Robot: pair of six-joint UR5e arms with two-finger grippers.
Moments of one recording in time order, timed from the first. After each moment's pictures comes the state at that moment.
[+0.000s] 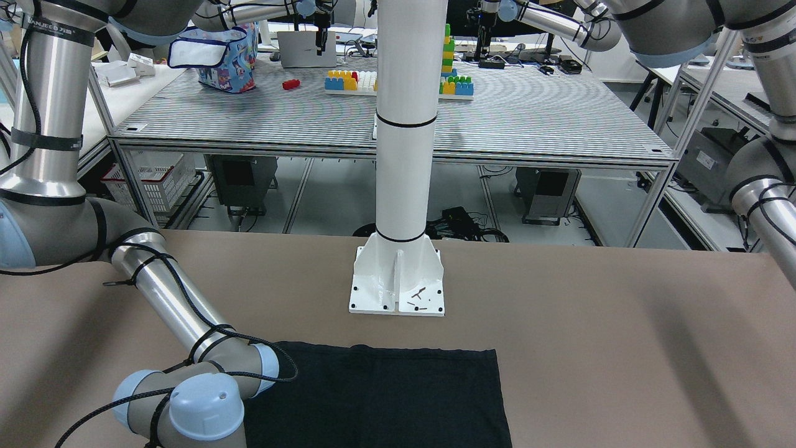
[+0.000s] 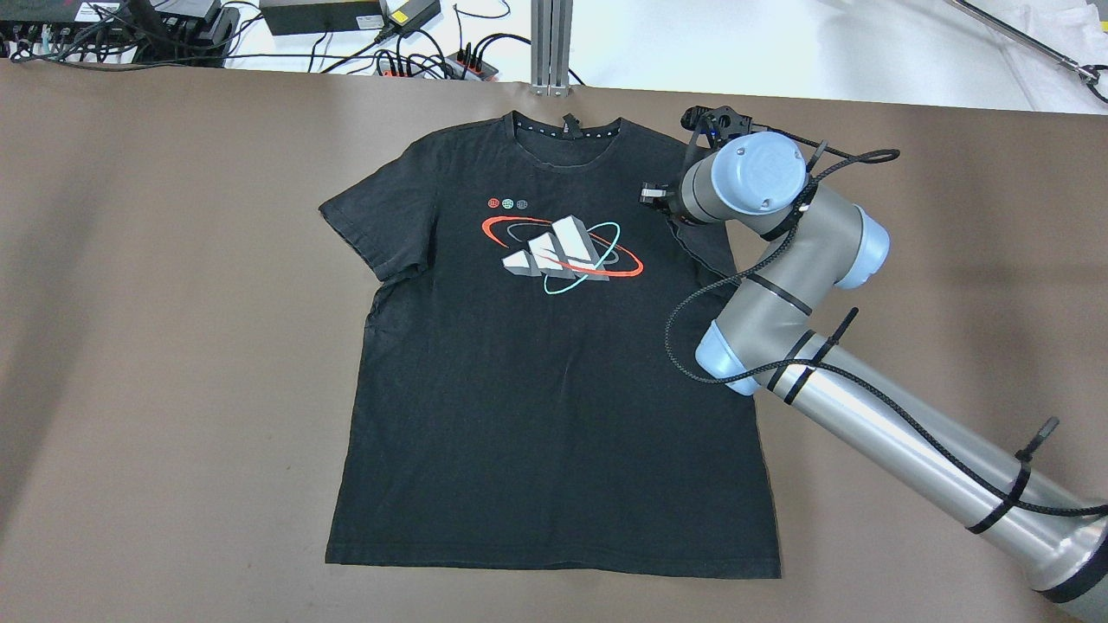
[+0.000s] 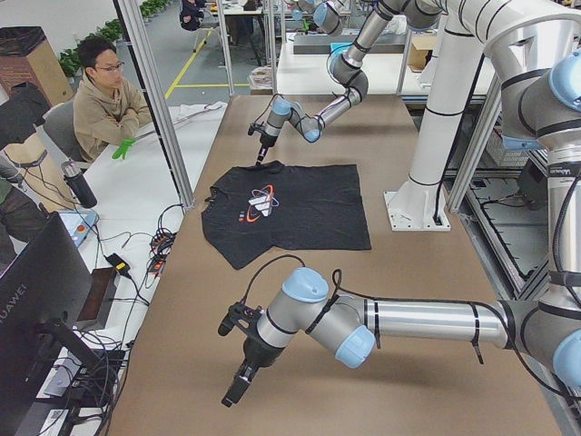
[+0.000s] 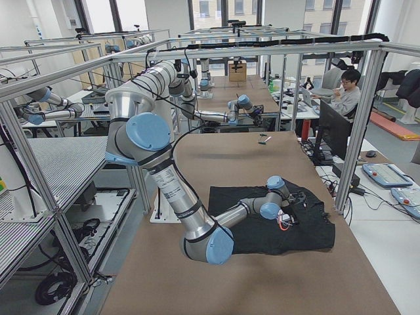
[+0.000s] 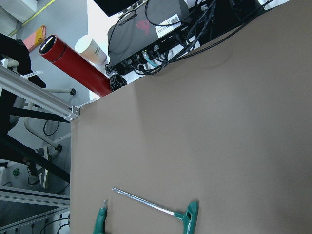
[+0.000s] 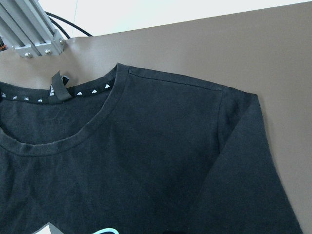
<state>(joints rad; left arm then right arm) -1.46 -1.59 -1.57 -2.20 -1.82 -0.15 0.82 -0.84 1.26 -1.01 1.71 1.18</state>
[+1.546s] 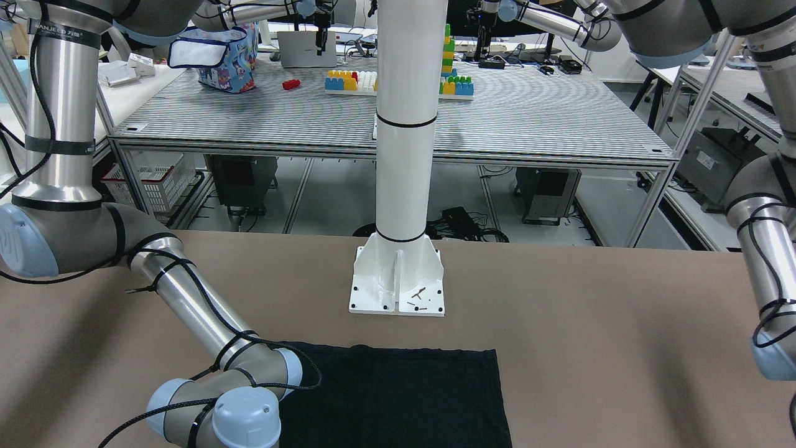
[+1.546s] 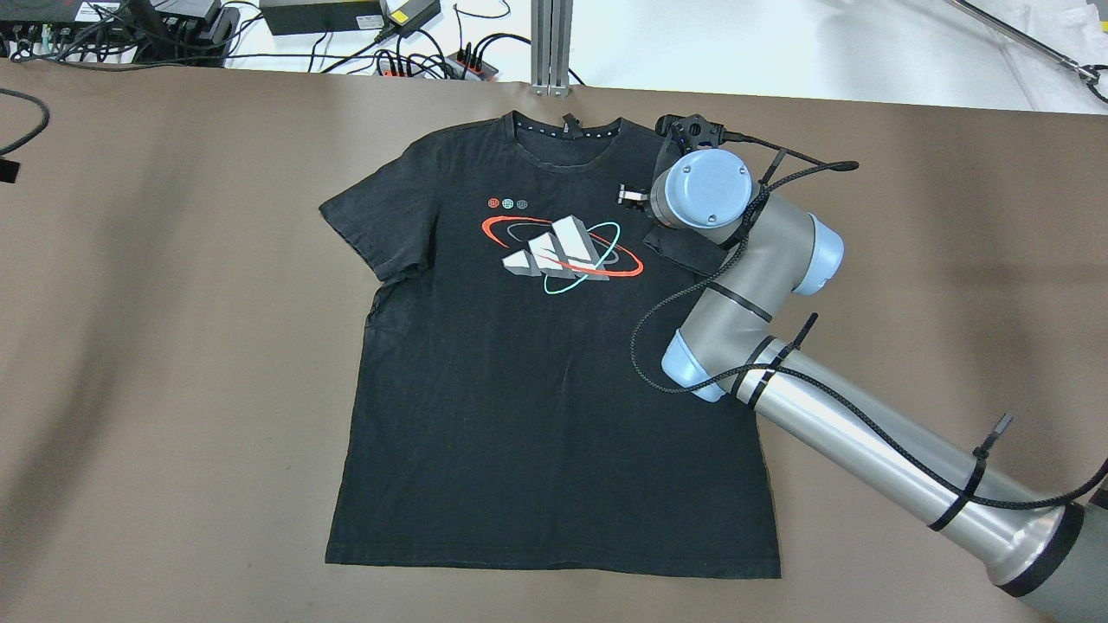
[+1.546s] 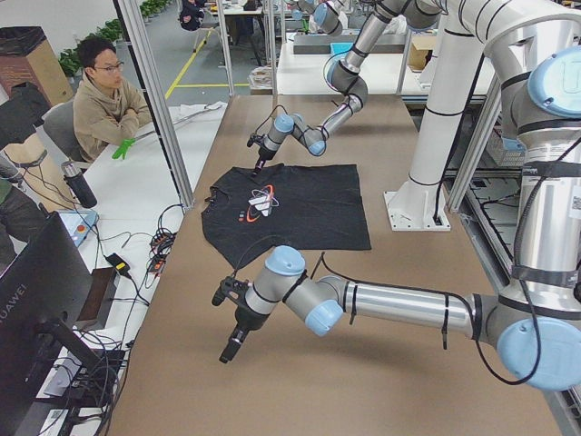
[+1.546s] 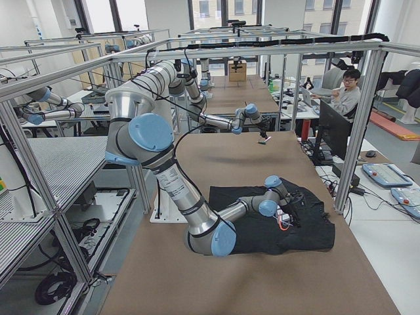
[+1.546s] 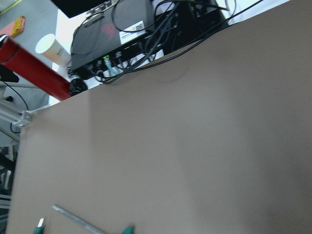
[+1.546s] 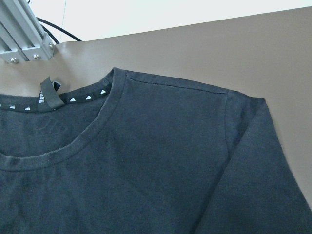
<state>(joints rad) -1.28 -1.74 -1.53 -2.16 -1.82 -0.39 0.77 -0.77 1.17 -1.04 1.59 1.22</state>
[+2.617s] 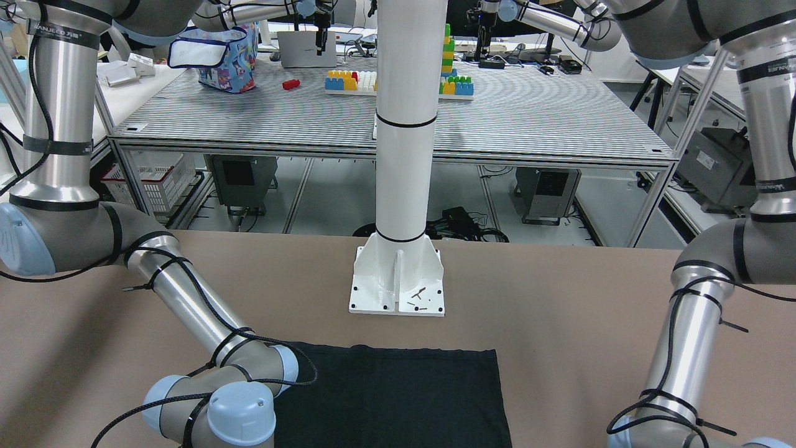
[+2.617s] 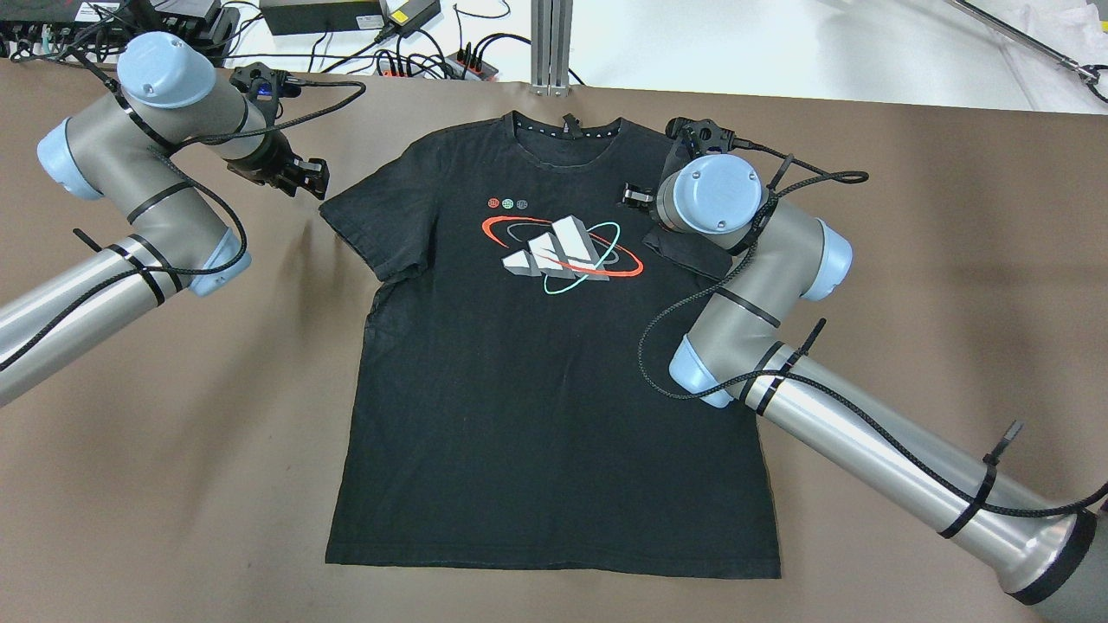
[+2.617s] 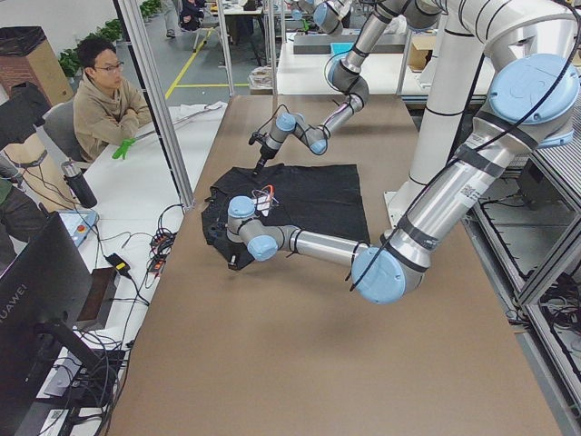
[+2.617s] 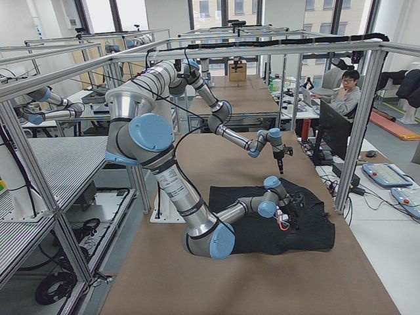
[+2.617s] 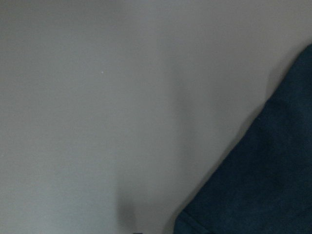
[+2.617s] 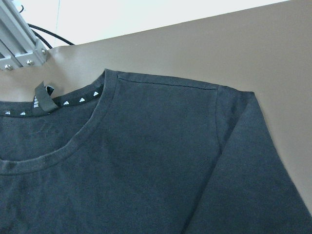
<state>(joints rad) -1.01 -2.28 -1.04 -2.20 -2.08 -0.82 0.77 -0.80 1.20 -1.03 1.60 1.28</state>
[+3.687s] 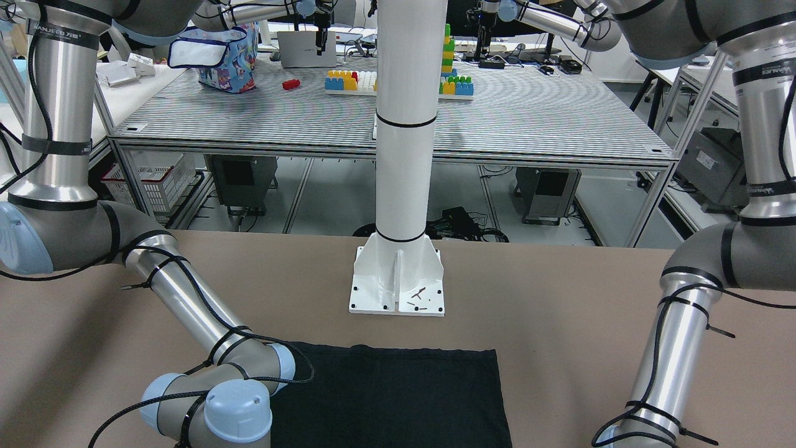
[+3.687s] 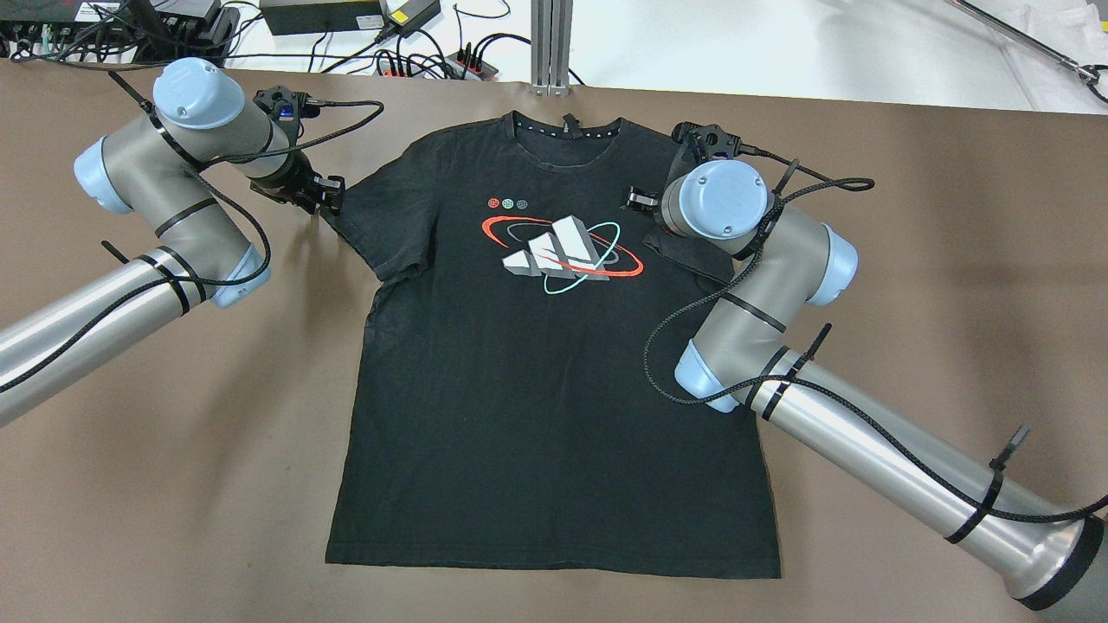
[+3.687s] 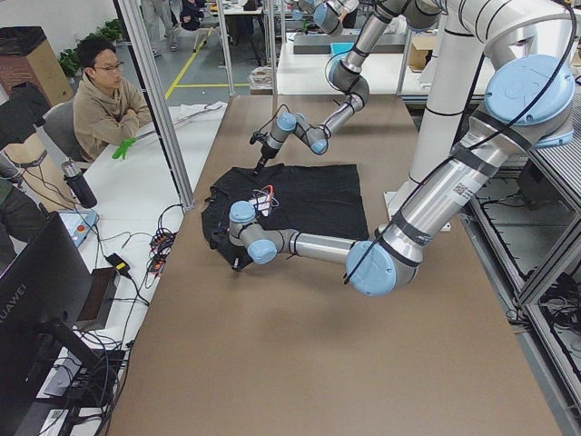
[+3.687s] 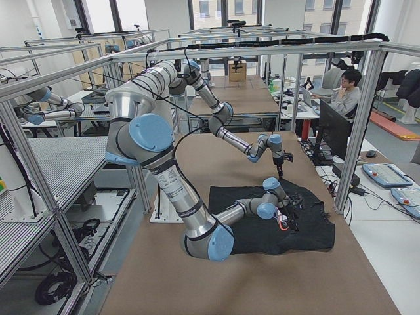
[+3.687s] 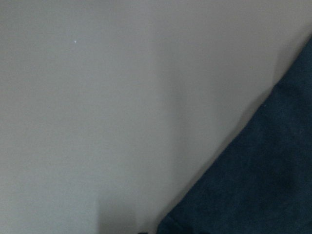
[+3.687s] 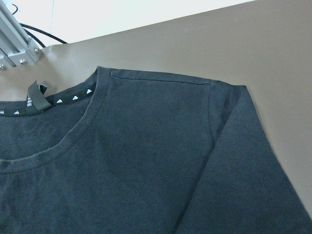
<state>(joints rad) -0.97 -2.32 -0.93 -2.27 -2.08 -0.87 0.77 -0.81 1.21 -1.03 1.60 1.30</state>
